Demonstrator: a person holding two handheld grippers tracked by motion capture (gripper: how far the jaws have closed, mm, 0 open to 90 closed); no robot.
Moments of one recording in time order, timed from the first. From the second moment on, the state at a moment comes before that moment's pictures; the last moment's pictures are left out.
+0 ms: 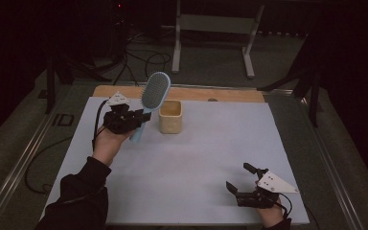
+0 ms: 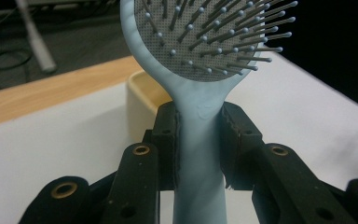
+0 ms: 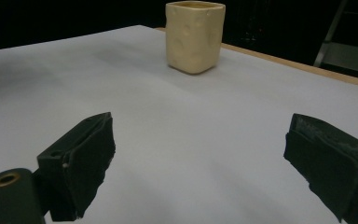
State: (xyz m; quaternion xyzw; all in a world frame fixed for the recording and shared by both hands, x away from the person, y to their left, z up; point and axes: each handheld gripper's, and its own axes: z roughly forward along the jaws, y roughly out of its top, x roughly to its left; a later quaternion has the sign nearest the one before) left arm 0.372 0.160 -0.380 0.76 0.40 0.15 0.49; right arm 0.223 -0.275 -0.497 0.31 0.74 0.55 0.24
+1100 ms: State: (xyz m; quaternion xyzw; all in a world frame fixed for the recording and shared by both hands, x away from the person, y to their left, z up) left arm 0.392 0.126 -0.366 0.71 0.36 0.18 0.58; right arm 0.223 -0.276 -0.497 0.31 0.74 0.55 0.24
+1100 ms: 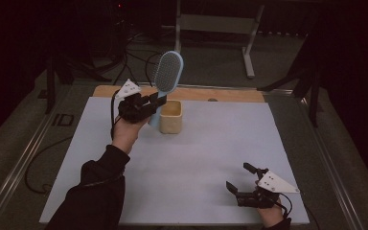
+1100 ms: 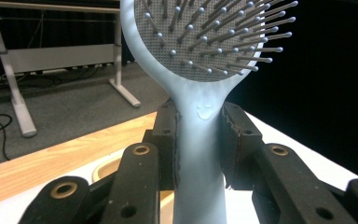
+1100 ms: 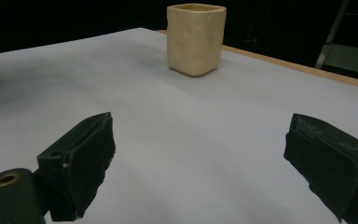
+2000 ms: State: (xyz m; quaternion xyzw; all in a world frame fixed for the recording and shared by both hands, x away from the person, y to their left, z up) left arm 0.424 0.104 -0.356 0.68 0.35 0.18 0.62; right arm 0.222 -0.277 -0.496 0.32 0.73 0.55 0.24
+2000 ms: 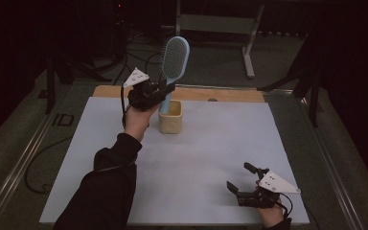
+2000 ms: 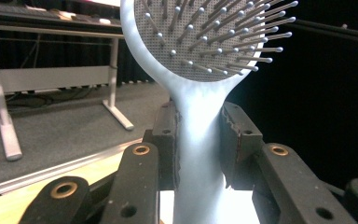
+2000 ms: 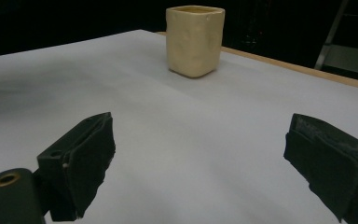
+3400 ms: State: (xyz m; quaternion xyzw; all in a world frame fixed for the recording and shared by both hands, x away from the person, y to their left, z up) left arm 0.467 0.095 -0.400 0.64 0.37 0.19 0.64; right arm 0.223 -0.275 -0.498 0.31 0.74 0.56 0.23
